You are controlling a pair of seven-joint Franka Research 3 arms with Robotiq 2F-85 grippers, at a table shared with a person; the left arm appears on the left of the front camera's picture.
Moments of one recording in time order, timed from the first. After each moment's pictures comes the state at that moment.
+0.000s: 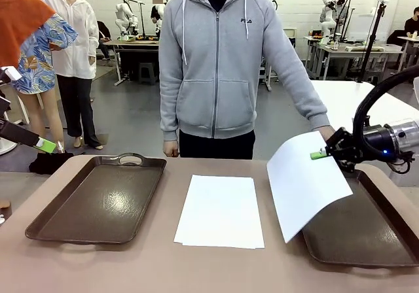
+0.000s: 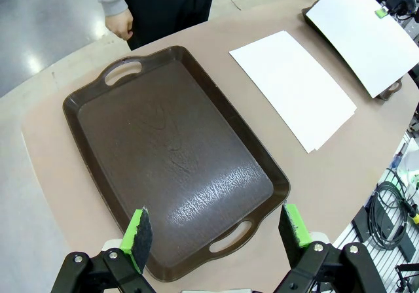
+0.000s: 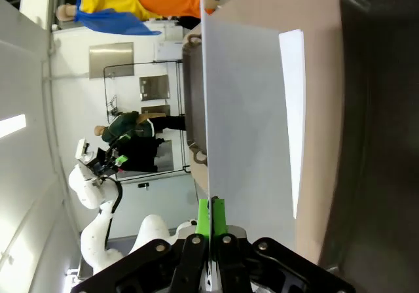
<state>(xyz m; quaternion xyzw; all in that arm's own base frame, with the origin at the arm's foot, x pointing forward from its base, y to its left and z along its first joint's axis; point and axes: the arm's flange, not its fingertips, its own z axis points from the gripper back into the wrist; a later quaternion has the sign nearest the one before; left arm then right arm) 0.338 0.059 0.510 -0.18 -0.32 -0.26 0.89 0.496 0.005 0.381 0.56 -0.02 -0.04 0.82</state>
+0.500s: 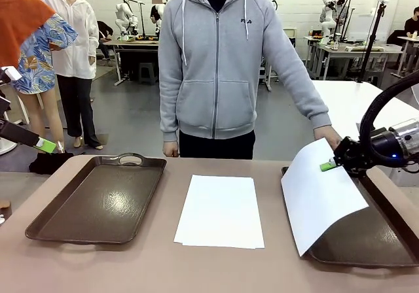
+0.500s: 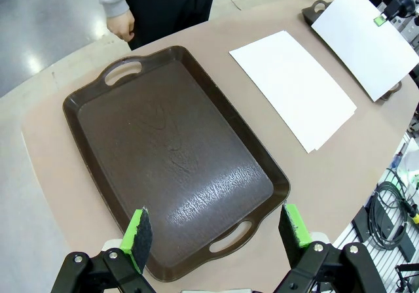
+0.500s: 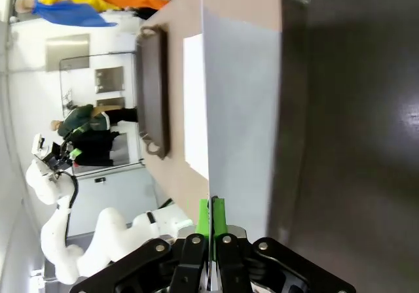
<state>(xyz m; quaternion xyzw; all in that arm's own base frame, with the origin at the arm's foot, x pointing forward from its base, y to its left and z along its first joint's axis) 0.338 0.059 0.510 -0.18 -0.32 -0.26 0.89 0.499 -0.020 0.381 0.48 -0.02 -0.02 0.88</state>
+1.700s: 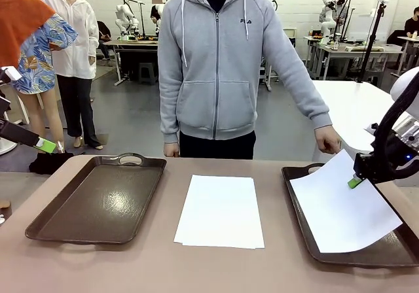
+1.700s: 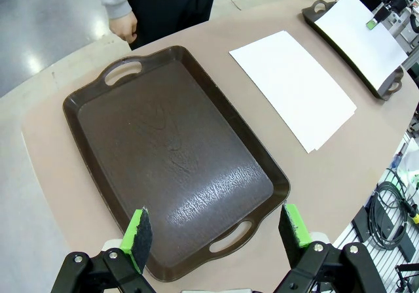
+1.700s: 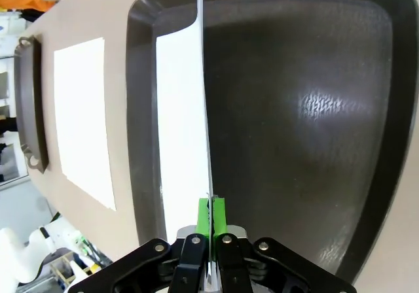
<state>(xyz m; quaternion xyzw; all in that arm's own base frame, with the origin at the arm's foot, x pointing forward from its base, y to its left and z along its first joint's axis) 0.338 0.059 0.510 -0.18 -0.32 -0.26 0.89 0.522 -0.055 0.369 0.27 -0.03 0.01 0.96</state>
